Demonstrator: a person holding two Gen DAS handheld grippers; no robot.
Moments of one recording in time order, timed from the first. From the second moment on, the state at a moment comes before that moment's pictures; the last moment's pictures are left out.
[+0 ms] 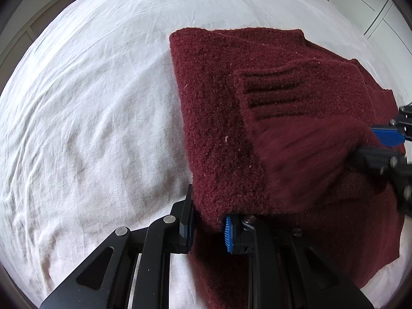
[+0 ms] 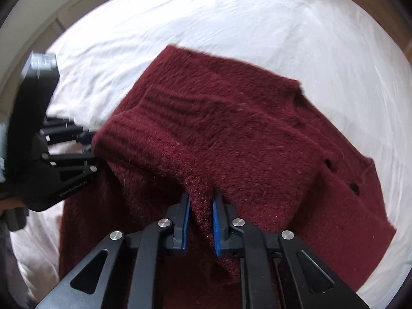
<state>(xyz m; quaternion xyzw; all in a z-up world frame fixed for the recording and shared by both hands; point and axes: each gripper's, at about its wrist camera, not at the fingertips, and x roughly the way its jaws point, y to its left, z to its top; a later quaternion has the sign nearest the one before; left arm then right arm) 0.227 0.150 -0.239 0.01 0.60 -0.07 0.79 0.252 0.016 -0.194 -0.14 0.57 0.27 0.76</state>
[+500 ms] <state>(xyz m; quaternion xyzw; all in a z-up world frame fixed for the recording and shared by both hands) 0.225 0.135 -0.233 0.03 0.60 -0.06 0.80 0.238 -0.107 -0.159 0.01 0.54 0.17 0.82</state>
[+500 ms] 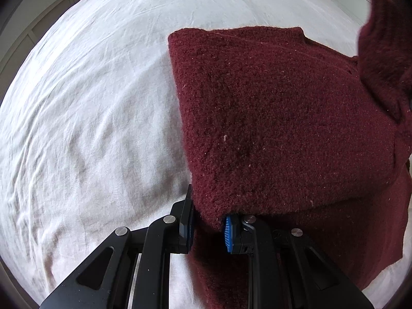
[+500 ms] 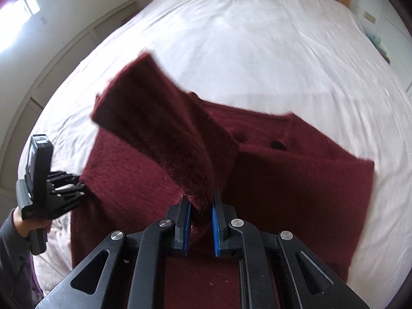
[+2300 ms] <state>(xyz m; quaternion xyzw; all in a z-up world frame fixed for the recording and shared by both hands) 0.212 0.102 -0.240 0.07 0.59 -0.04 0.80 0.255 -0.214 -0.258 0.05 0.62 0.05 0.78</state>
